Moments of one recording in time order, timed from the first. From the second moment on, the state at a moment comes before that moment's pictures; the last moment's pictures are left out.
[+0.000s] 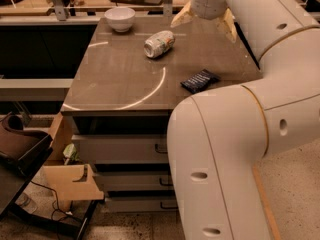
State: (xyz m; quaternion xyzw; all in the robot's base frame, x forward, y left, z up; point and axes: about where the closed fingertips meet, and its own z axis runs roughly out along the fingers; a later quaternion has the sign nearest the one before) arm 0.757 -0.144 0.930 0.18 0.97 0.02 0.17
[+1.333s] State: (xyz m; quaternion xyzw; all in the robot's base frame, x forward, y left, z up) arm 0.792 -0.075 0.910 0.23 0.95 0.06 0.17
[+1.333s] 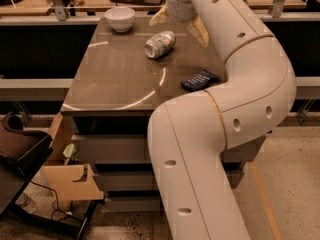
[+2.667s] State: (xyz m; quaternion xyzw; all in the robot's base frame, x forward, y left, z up) arm 0.802 -0.029 0.898 0.27 0.95 0.06 0.17
